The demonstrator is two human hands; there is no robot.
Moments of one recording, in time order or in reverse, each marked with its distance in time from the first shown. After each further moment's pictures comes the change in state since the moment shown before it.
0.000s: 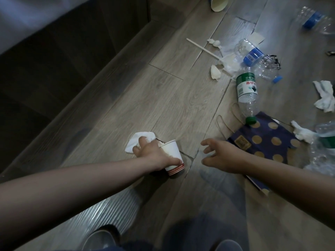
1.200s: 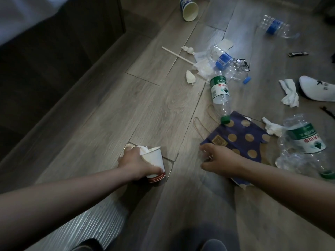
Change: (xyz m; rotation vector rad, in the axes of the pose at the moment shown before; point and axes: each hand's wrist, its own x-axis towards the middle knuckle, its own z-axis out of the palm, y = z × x) left_hand -0.015 0.004 -0.006 -0.115 -0.022 0.146; right_hand -0.017 0.057 -0.012 0.046 0.047 0.029
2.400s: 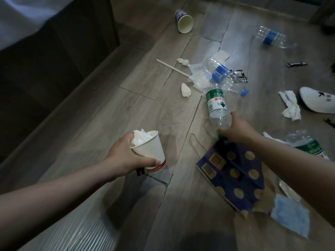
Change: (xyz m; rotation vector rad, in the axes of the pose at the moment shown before) left_hand 0.034 0.041 -0.047 -0.300 0.069 0.213; right_hand 0.093 0.047 -0.101 0.149 0.446 0.220
